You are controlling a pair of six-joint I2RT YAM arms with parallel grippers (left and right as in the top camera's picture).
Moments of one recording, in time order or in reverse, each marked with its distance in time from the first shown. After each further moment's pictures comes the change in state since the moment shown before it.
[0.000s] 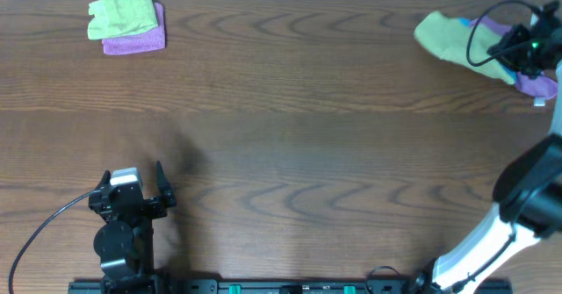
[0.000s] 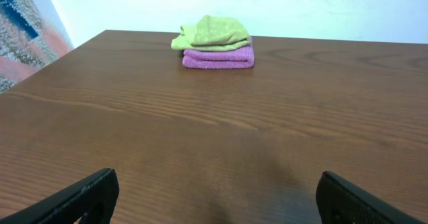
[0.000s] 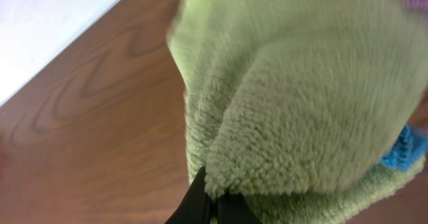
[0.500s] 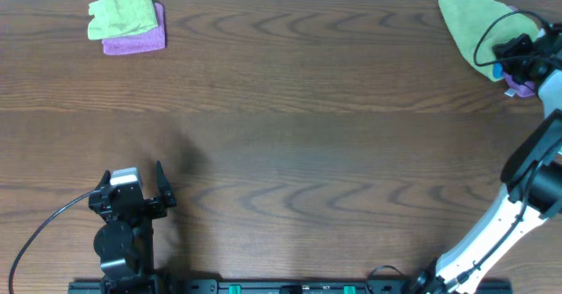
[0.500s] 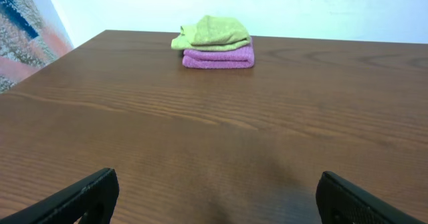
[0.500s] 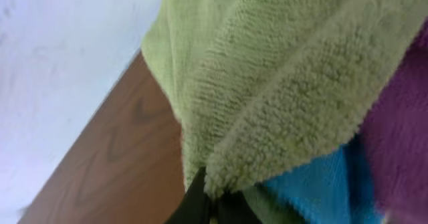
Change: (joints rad) left arm 0.000 0.000 0.000 0.000 0.000 0.000; right arm -0.094 0.245 -0.156 0.624 -0.130 0.320
